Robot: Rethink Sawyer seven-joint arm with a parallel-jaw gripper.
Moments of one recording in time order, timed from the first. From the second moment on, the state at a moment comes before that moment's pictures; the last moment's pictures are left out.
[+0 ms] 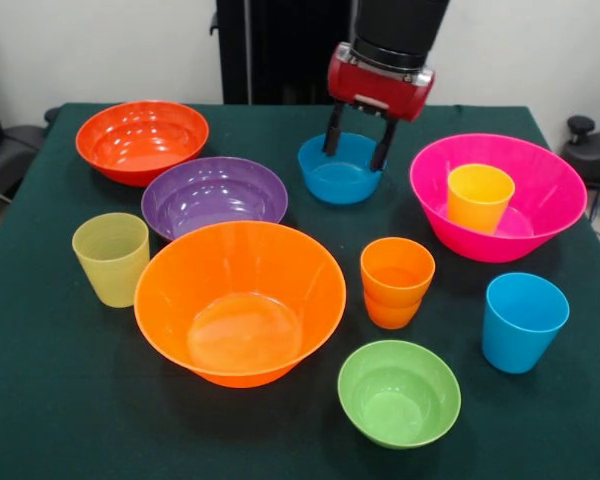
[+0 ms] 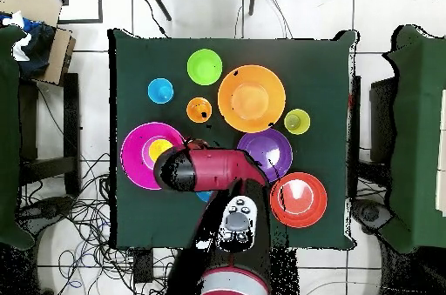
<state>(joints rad) -0.01 -0.64 -0.16 1.74 -0.13 0.34 2.13</state>
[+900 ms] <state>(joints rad) -0.17 -0.66 -0.07 1.68 -0.23 0.36 2.13</state>
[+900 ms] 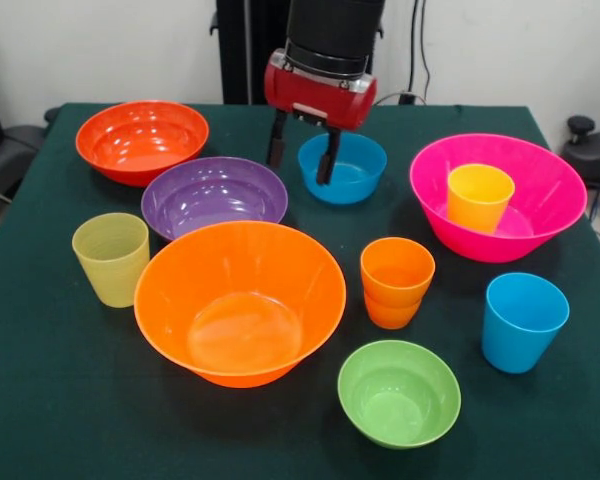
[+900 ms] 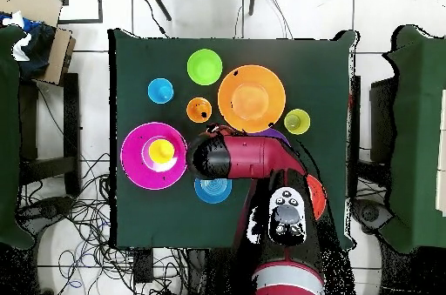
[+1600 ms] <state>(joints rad) -0.15 -0.66 -0.05 1.58 -0.27 0.42 2.13</state>
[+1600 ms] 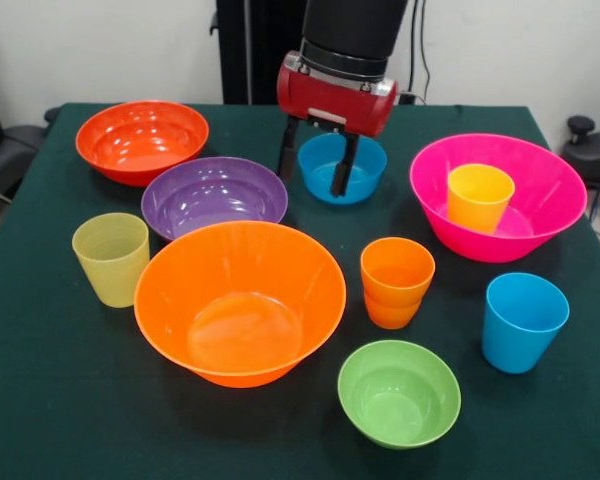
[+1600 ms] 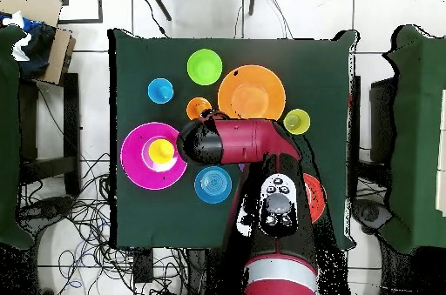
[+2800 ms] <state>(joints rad) -0.09 -0.52 -0.08 1.42 -0.32 0.43 2.13</state>
